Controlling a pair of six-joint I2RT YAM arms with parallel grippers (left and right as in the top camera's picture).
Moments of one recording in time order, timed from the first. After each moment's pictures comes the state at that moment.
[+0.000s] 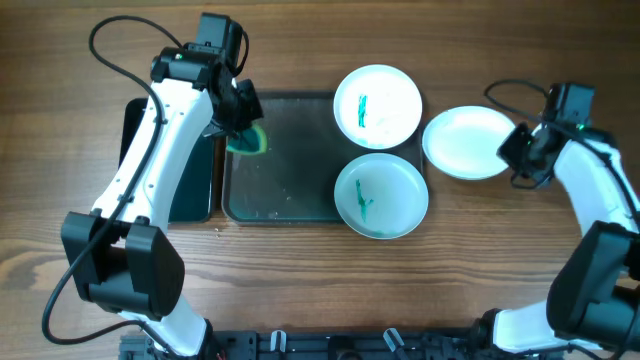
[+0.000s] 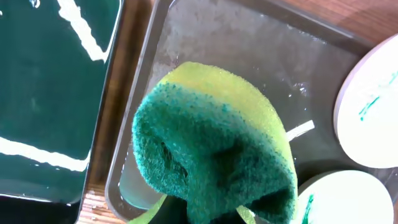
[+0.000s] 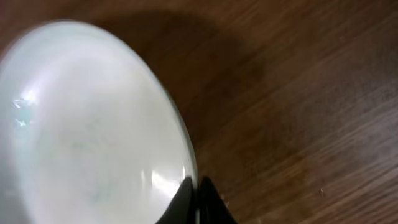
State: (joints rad) left arm -0.21 1.82 1.64 -1.14 0.02 -0.53; right arm -0.26 1.66 1.02 -0.60 0.01 0.45
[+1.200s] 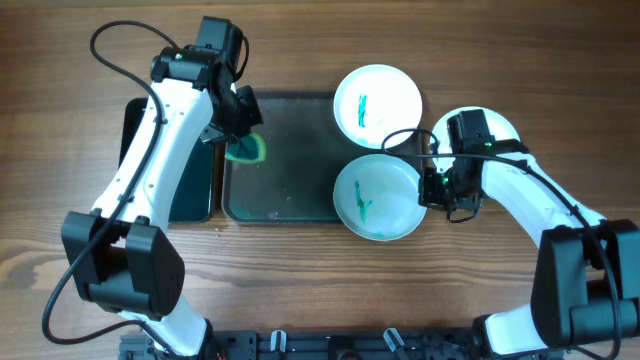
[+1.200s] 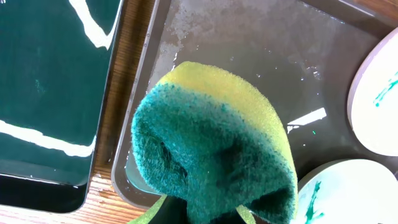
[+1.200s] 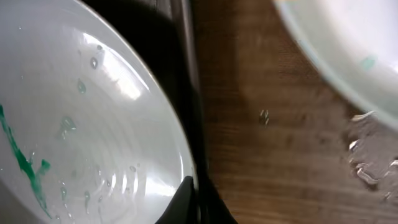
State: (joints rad) left arm -0.21 1.82 1.64 -1.20 0.03 -0.53; right arm 0.13 1.66 0.91 -0.74 -0.25 0.24
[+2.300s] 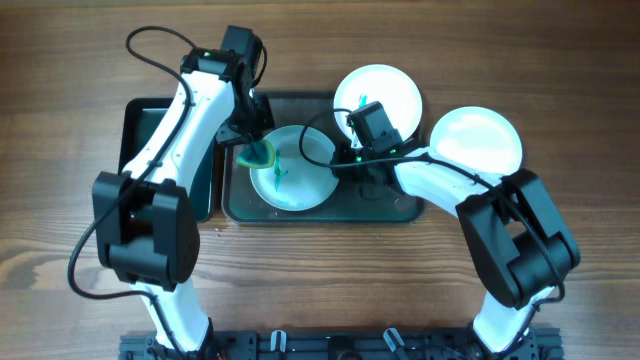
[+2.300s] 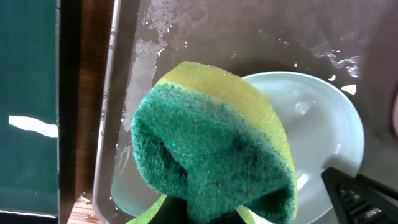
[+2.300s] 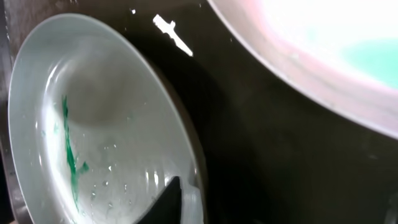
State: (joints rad) left arm -0.24 1.97 1.64 -1.14 0.03 -0.49; right arm 0.51 1.92 1.05 -0.17 -0.29 0.65
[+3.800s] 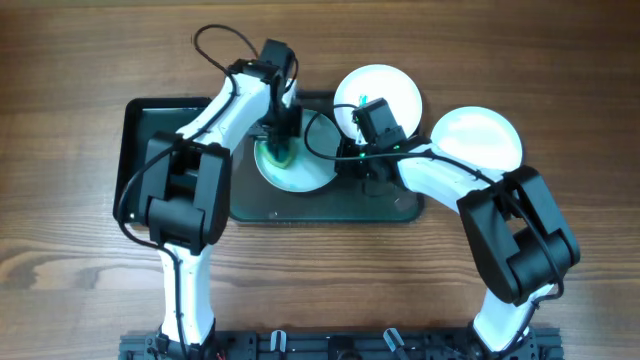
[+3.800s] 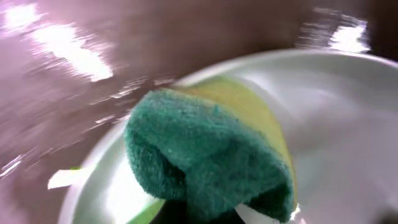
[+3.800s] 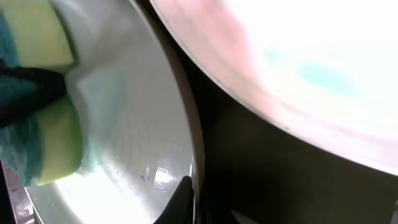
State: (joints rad) left arm -0.32 2.22 1.67 -0.91 0.13 -0.16; right arm 0.49 1.94 1.06 -0.17 -0.28 0.69
